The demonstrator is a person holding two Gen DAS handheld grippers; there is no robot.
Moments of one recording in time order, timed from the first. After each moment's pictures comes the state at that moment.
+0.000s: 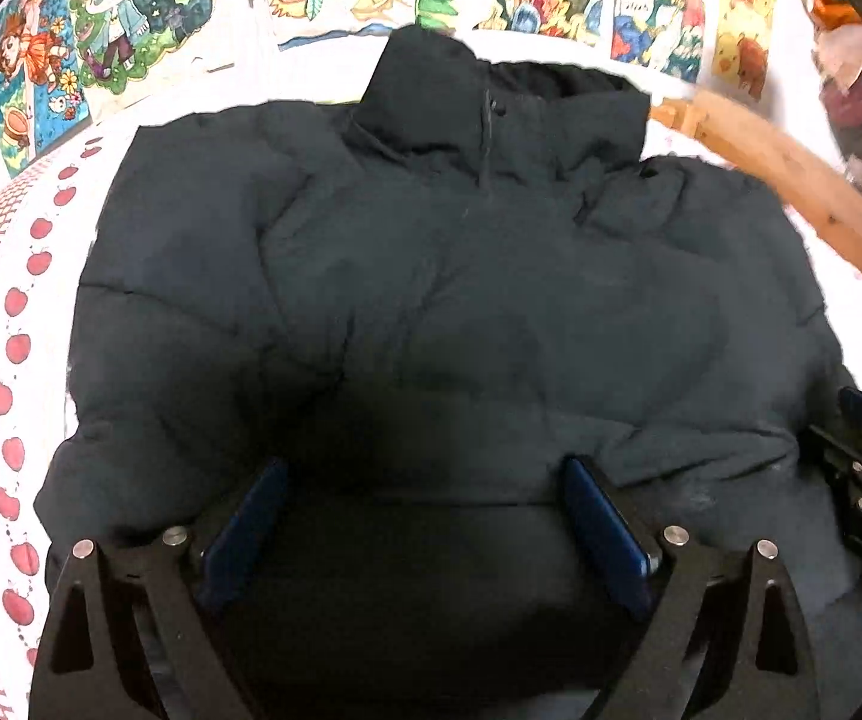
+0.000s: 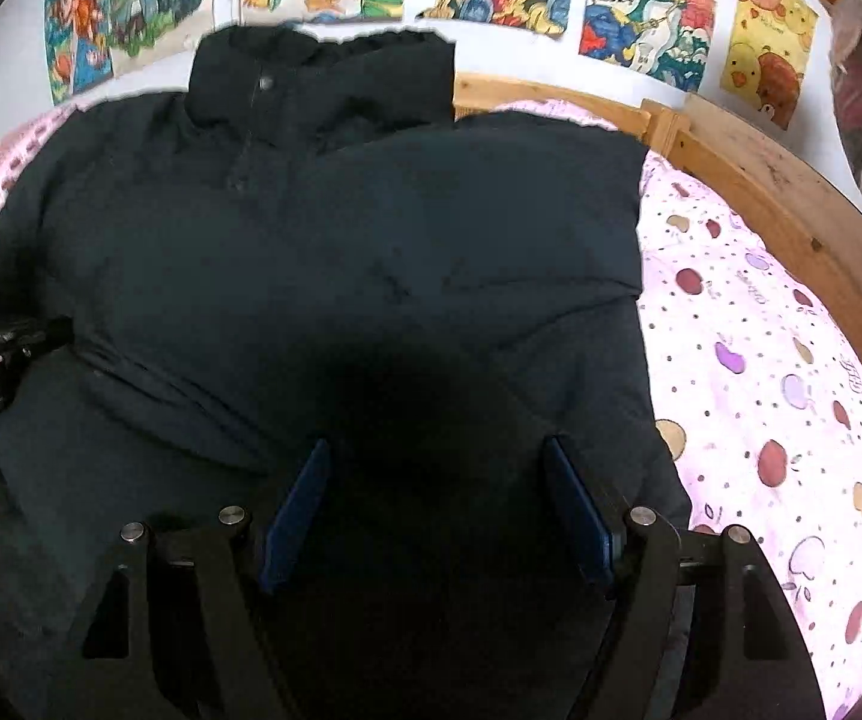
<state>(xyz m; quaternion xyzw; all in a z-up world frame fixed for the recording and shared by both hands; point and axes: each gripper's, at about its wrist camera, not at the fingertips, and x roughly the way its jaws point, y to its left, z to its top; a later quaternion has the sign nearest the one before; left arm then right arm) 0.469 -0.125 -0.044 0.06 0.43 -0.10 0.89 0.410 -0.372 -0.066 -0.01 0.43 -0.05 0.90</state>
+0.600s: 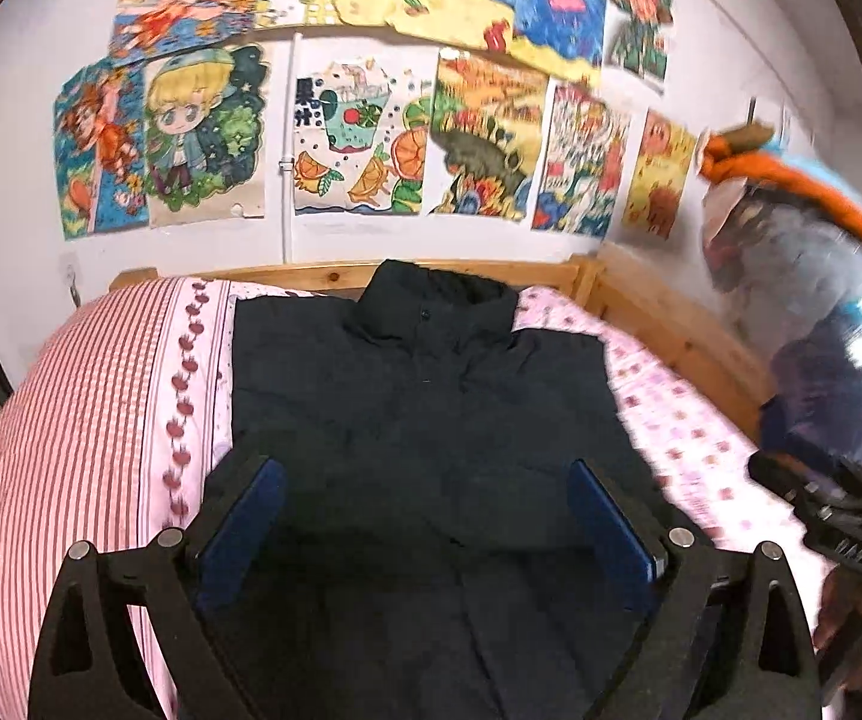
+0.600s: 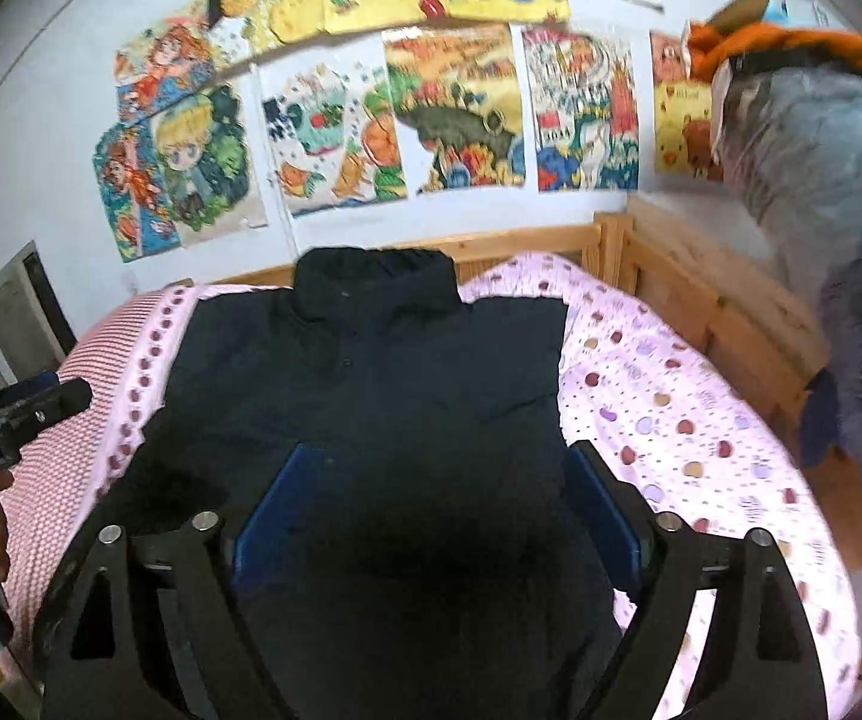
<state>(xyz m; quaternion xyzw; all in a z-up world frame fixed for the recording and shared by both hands) 0.303 -0.073 0.140 -0.02 0.32 -0.15 0.93 0.262 -0.370 0.097 0.07 0.31 -0.04 0.95</state>
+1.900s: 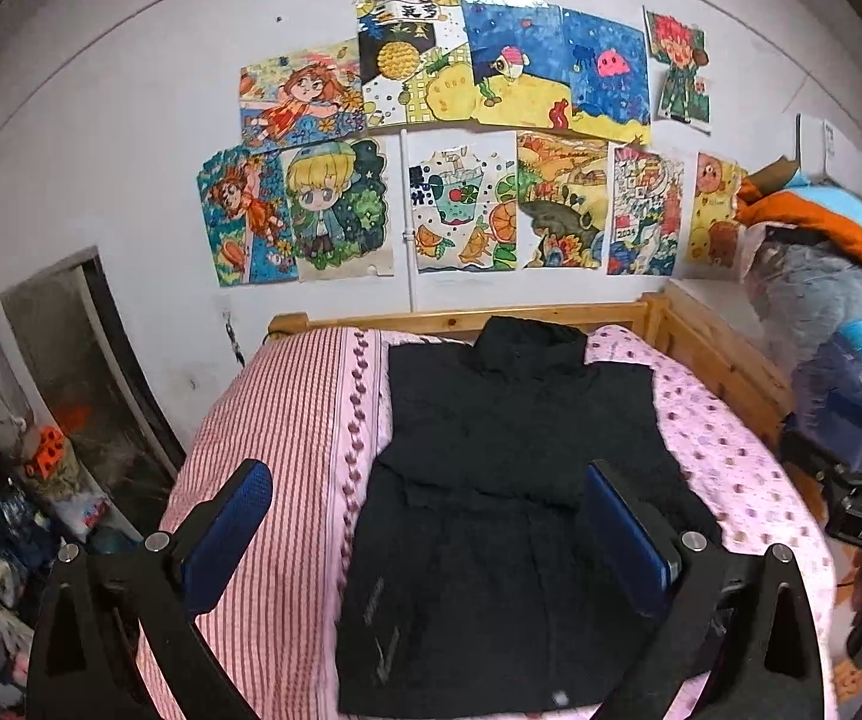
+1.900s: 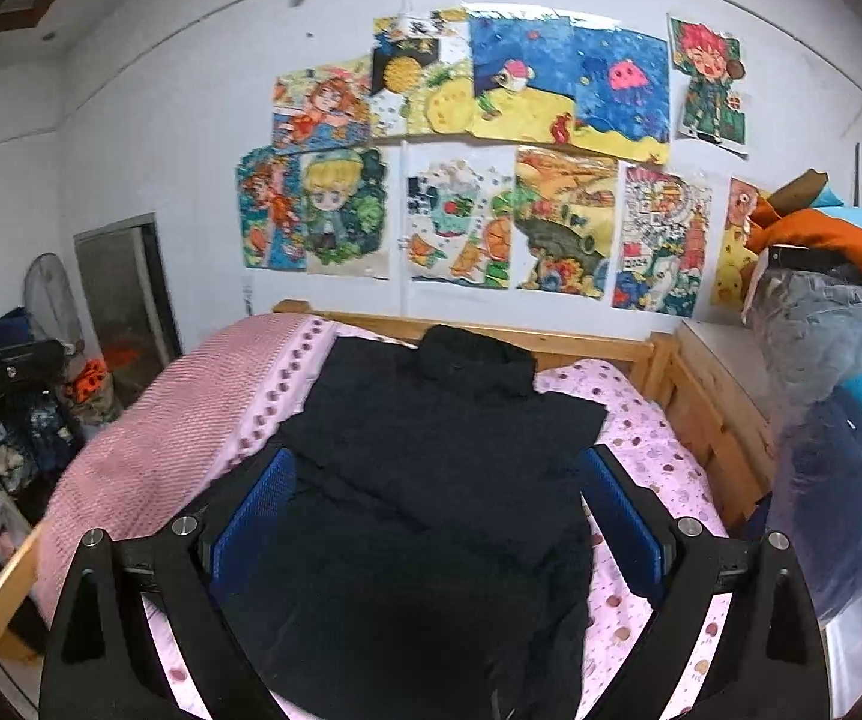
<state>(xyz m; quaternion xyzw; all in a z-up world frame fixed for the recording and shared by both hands) 0.159 -0.043 0.260 0.04 0.28 -0.01 0.96 0.143 -0.321 0.236 -0.02 0.25 0.05 0.97</state>
